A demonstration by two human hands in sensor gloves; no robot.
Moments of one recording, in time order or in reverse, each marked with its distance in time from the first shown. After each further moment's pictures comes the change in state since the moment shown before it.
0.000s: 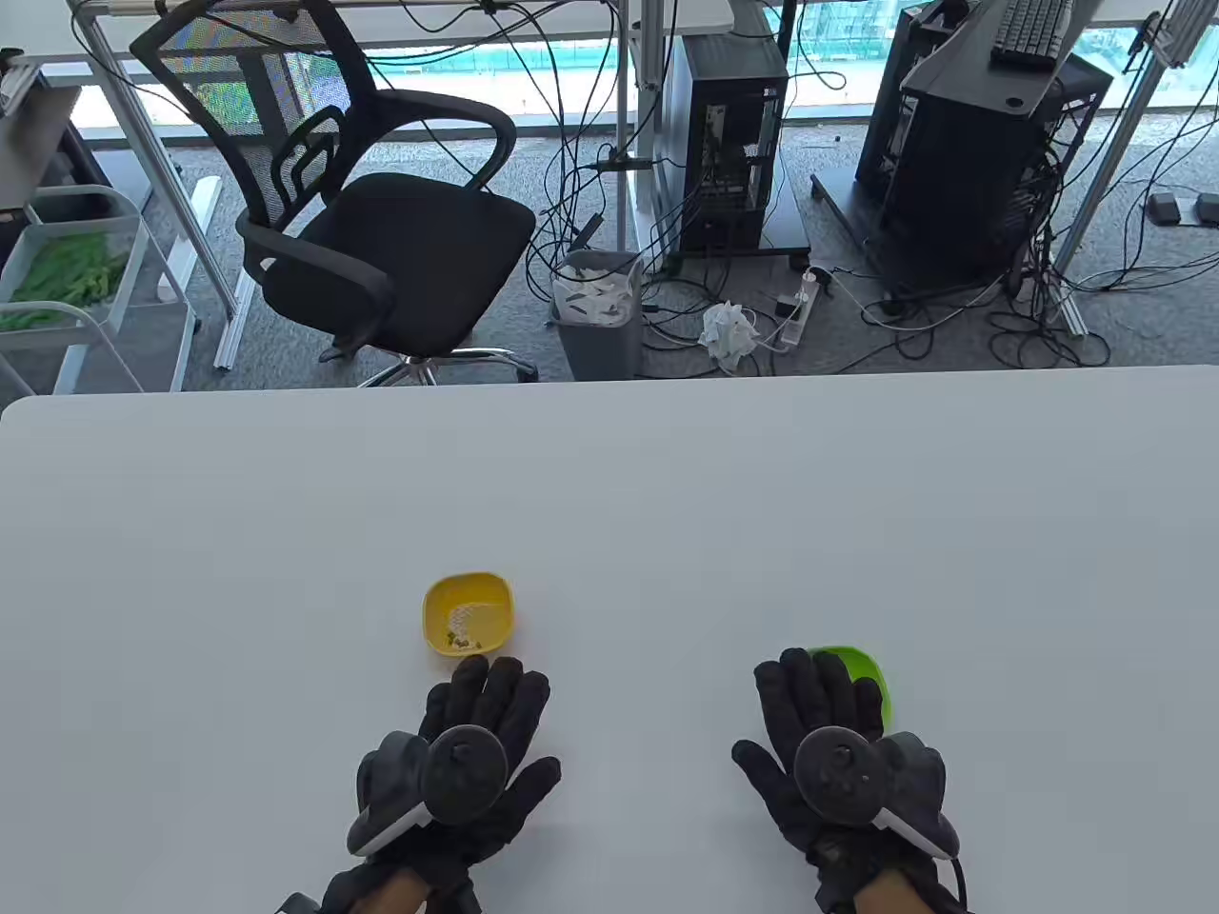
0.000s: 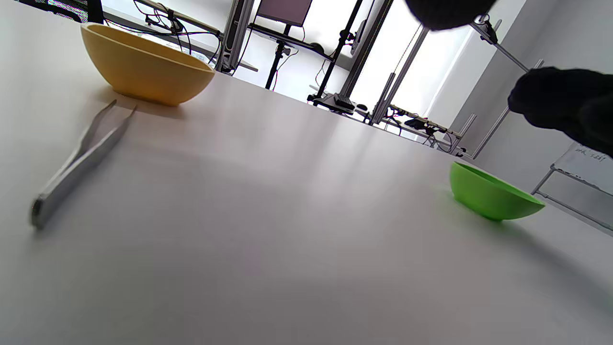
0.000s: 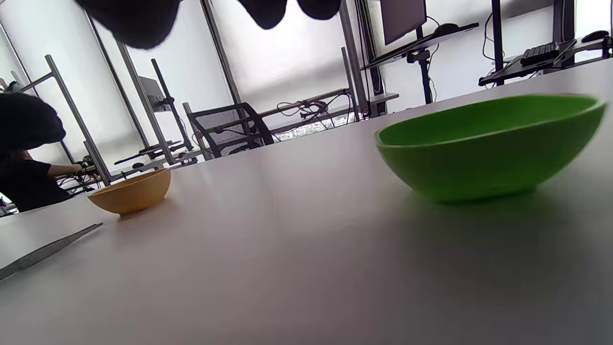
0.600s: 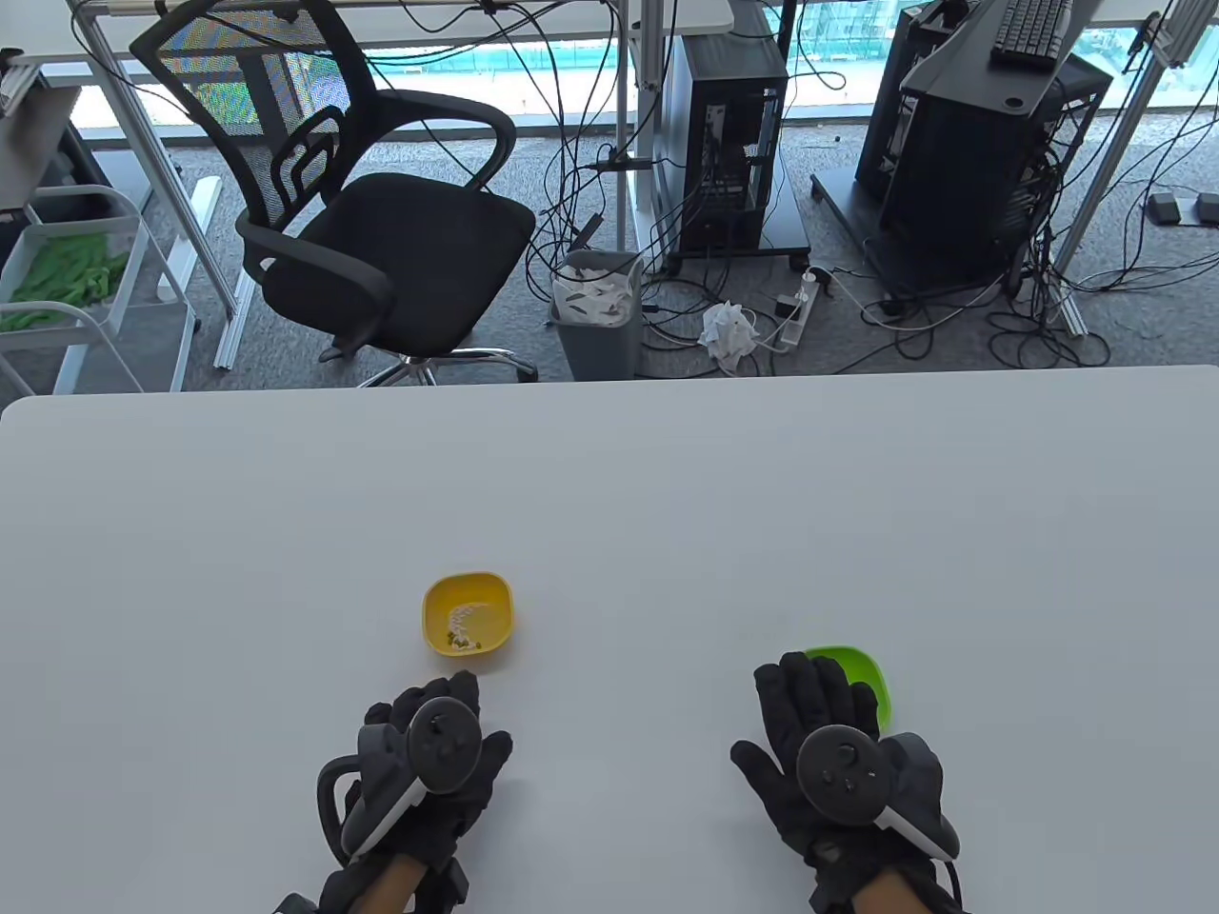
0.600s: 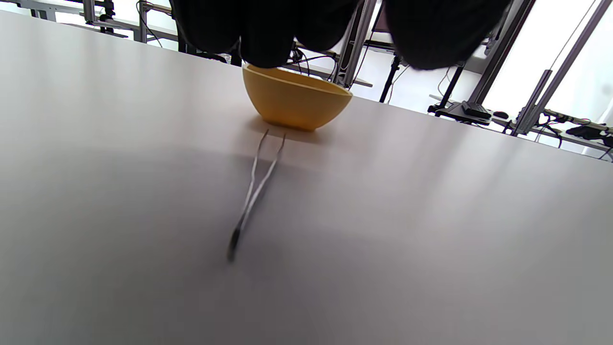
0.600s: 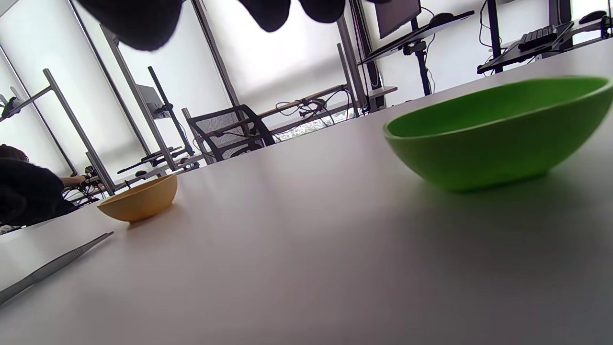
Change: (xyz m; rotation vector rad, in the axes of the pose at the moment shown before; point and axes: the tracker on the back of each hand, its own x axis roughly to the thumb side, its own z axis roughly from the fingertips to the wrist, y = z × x) left_hand -0.034 0.007 -0.002 0.048 0.439 -0.090; right_hand -0.001 0.001 0.000 0.003 0.008 -0.061
